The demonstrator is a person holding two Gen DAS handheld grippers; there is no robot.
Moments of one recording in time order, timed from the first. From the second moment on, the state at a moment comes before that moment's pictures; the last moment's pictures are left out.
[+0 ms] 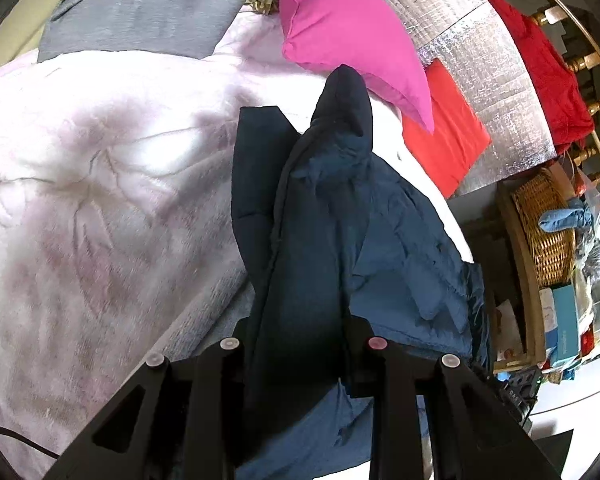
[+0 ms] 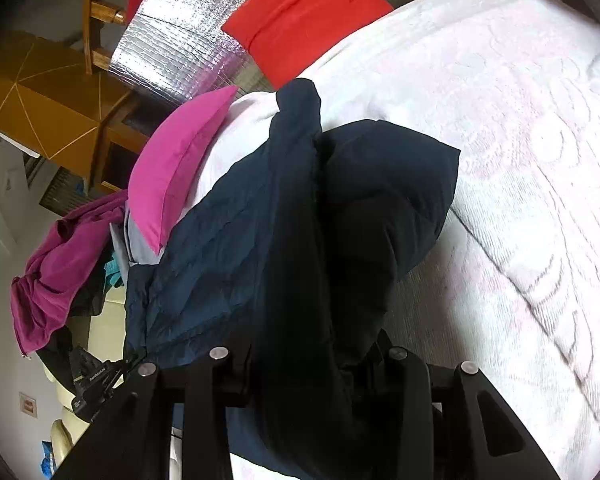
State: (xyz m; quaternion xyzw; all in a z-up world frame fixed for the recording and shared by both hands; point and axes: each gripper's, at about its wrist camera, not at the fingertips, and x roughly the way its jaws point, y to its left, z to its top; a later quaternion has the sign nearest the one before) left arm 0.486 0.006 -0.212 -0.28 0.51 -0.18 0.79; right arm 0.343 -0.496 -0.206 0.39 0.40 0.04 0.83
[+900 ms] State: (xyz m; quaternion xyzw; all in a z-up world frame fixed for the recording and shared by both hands) left arm 0.389 -0.049 -0.187 -0.12 0.43 -0.12 0.89; right arm 0.280 -0.407 -0.176 0.30 0.35 0.07 0.88
